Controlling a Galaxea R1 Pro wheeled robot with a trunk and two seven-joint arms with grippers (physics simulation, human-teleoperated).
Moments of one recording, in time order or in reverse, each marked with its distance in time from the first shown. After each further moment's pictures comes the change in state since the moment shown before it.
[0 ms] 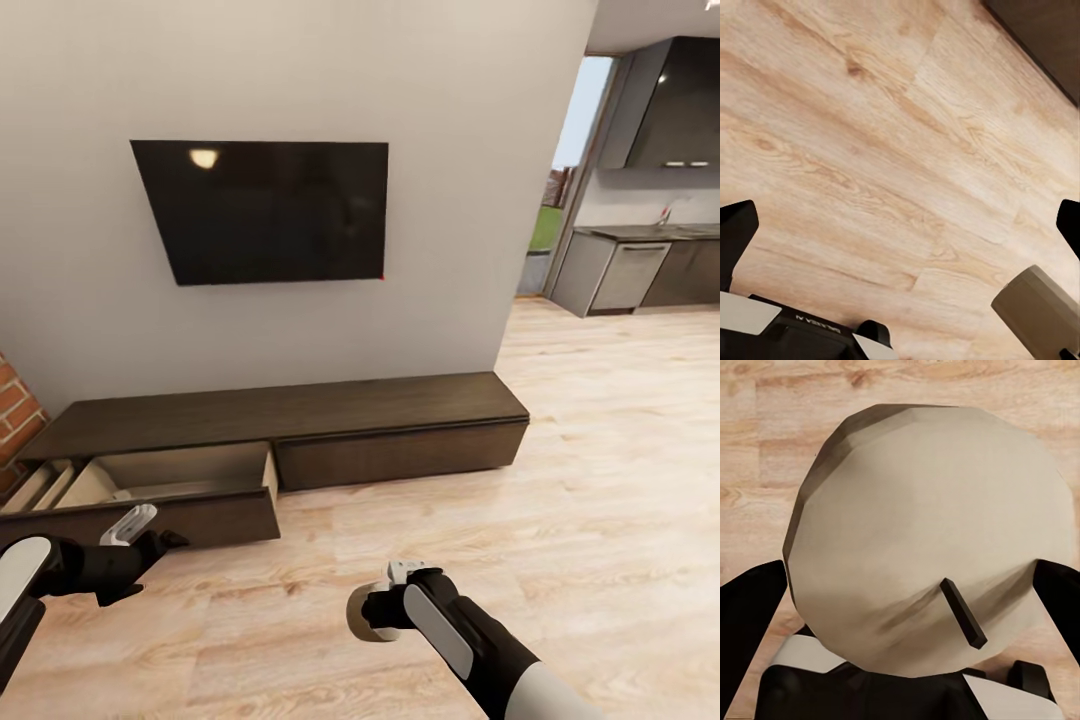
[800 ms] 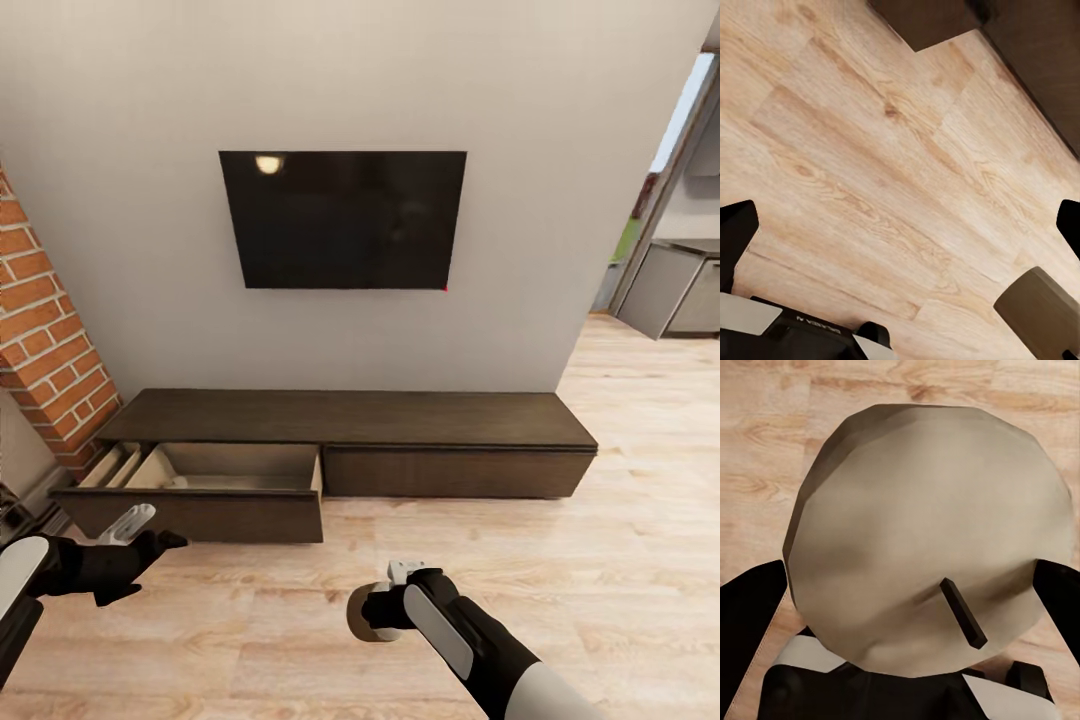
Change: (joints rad) left arm 0.000 0.007 0.000 -0.001 -0.001 0.002 -0.001; right arm 0.000 0.000 0.000 0.000 0.000 0.000 0.001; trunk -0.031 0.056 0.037
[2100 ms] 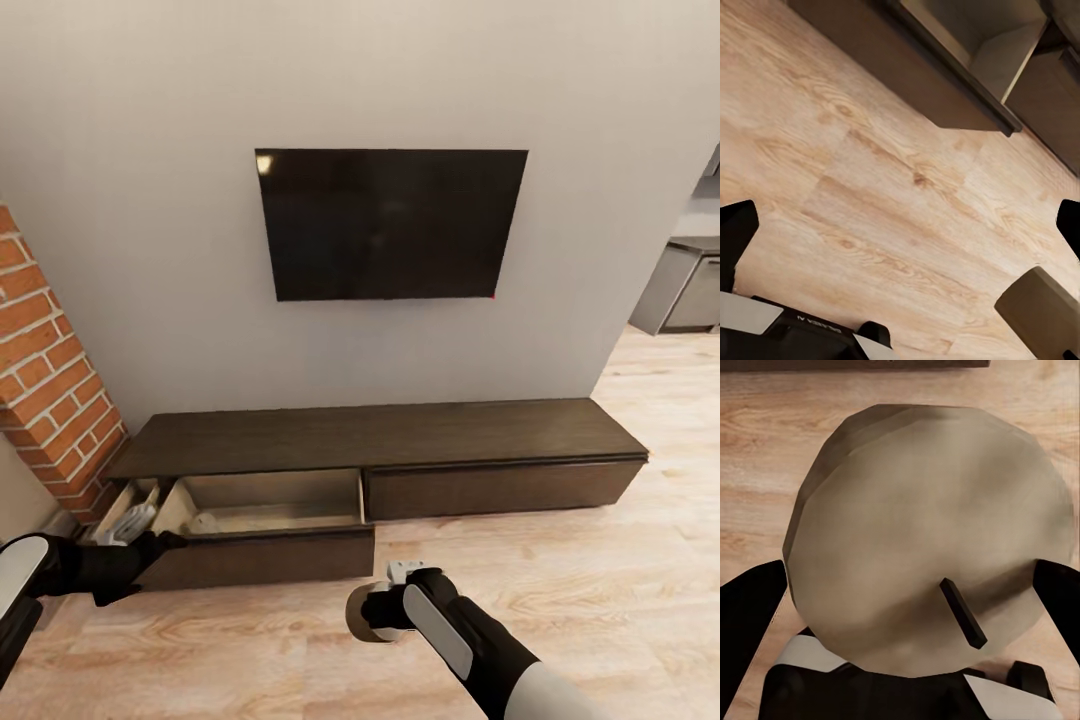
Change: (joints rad) left arm 0.000 0.001 0.000 0.002 0.000 0.001 0.000; right arm 0.000 0.002 -0.001 0.000 0.000 0.001 -0.001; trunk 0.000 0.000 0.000
